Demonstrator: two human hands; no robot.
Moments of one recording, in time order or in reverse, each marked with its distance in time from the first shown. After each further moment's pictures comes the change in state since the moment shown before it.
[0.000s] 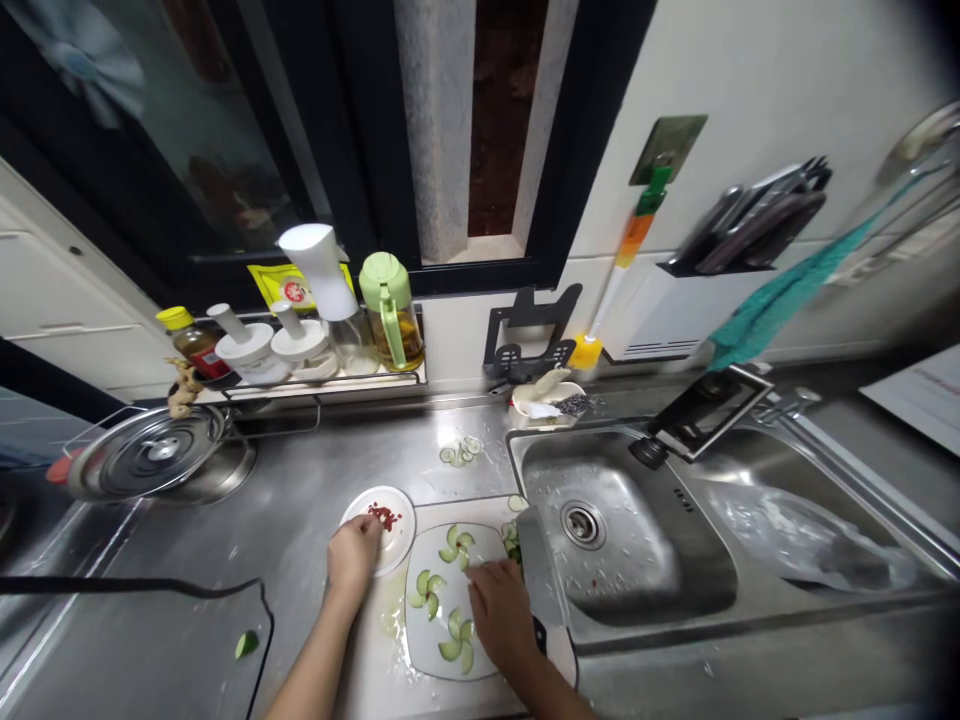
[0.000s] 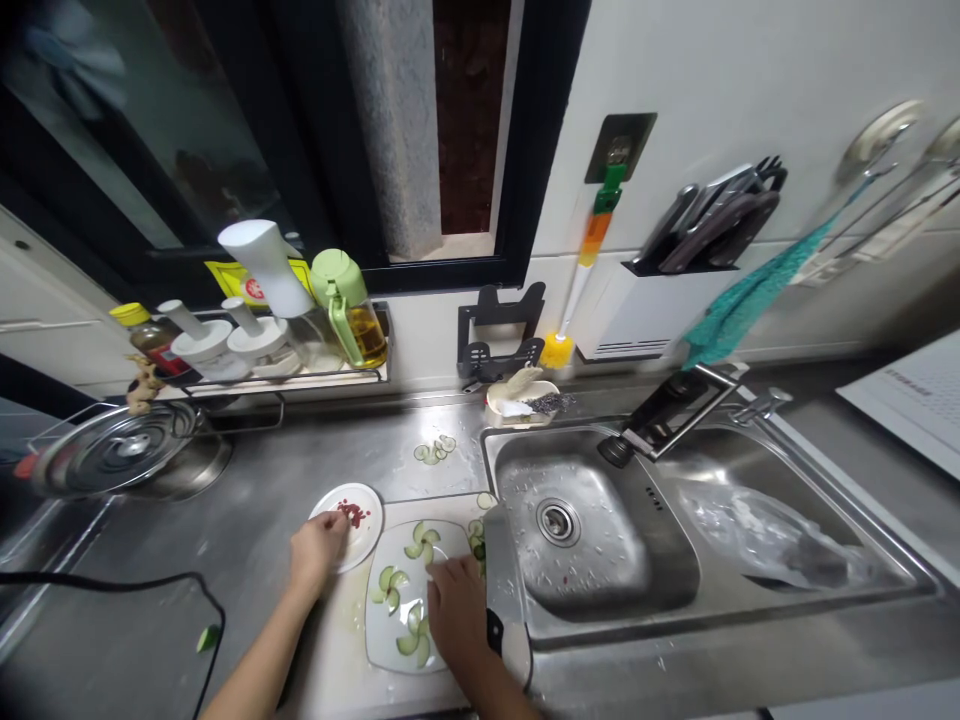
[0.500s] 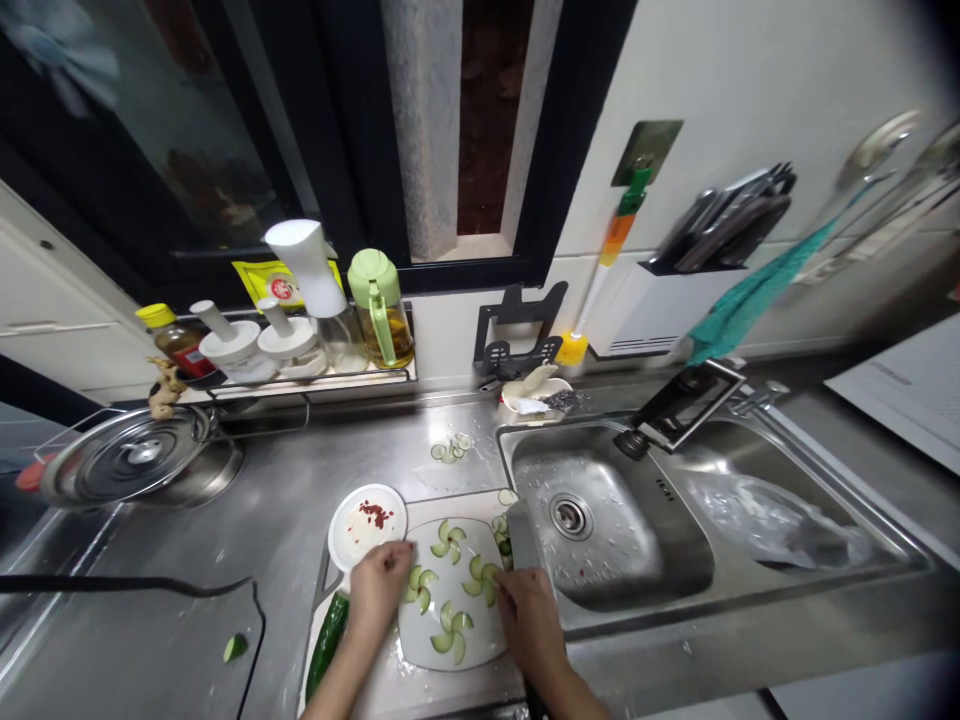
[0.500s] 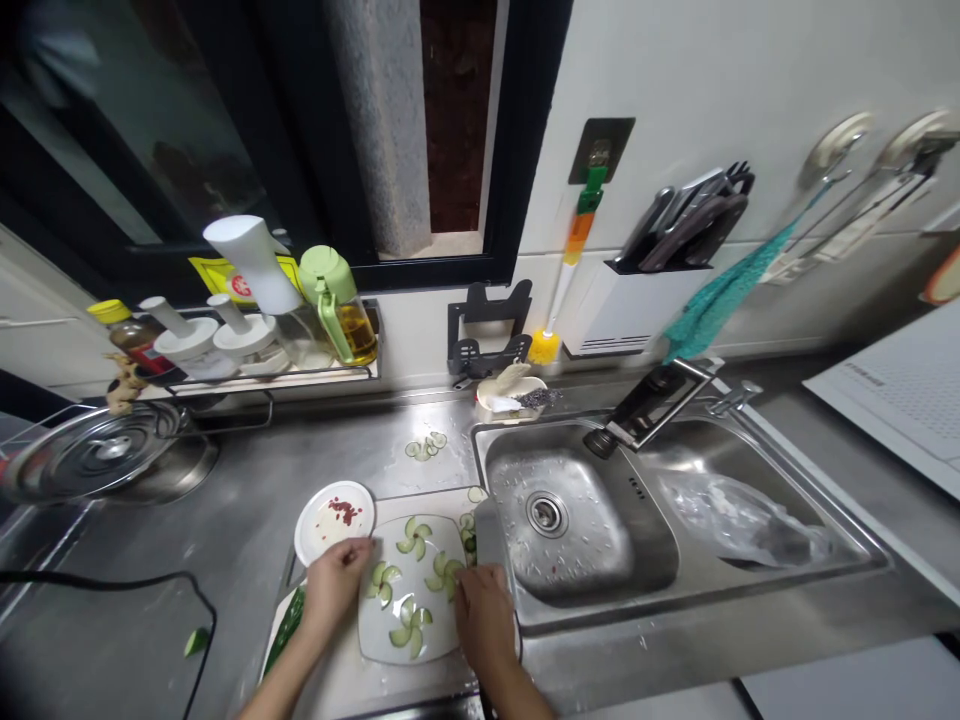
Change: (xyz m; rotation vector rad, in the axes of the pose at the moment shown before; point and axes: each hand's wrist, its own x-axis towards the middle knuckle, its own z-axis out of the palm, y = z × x) left_hand -0.069 0.018 0.019 -0.348 -0.110 0.183; right_hand -0.025 0.028 -0.029 -0.007 -0.021 0.117
